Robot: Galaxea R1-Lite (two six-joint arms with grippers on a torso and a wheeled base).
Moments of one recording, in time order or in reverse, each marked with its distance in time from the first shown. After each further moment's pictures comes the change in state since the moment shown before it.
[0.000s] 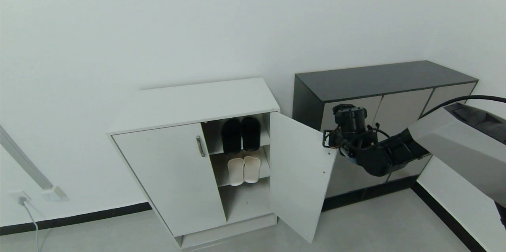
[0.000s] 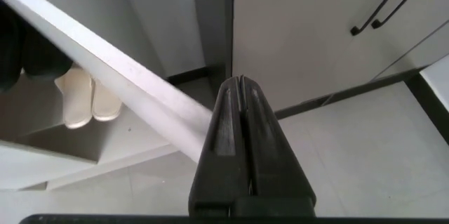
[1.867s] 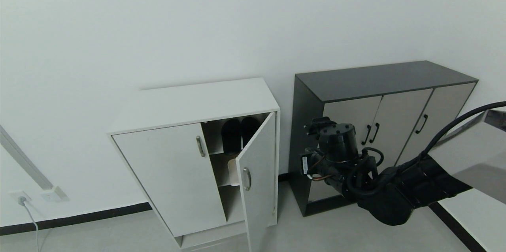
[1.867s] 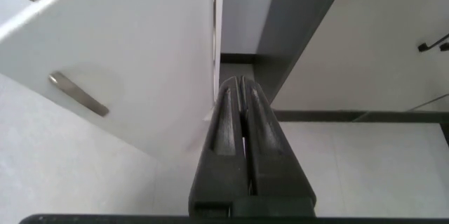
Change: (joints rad) left arm 0.001 0.000 0.000 0.000 0.001 -0.006; right arm 0.278 -0.215 0.336 -0.129 -0.013 -0.077
